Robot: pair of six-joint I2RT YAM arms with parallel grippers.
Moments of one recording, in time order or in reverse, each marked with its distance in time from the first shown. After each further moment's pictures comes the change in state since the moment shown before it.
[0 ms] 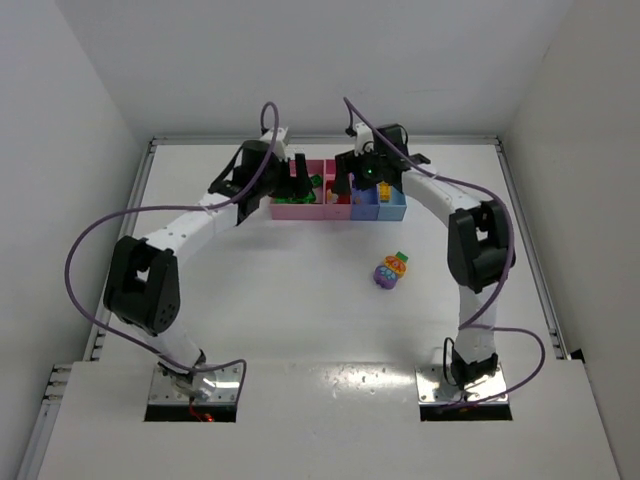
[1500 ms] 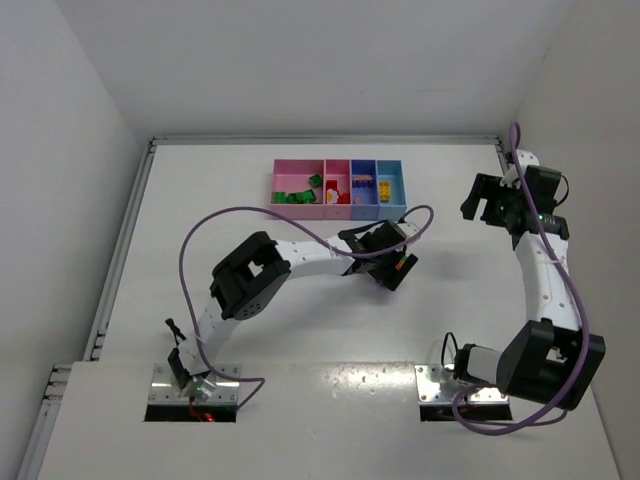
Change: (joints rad) left arm -0.607 0.523 0.294 -0.153 -0.133 0.067; right arm -0.628 -0.821 -0.623 -0.150 0.143 -0.002
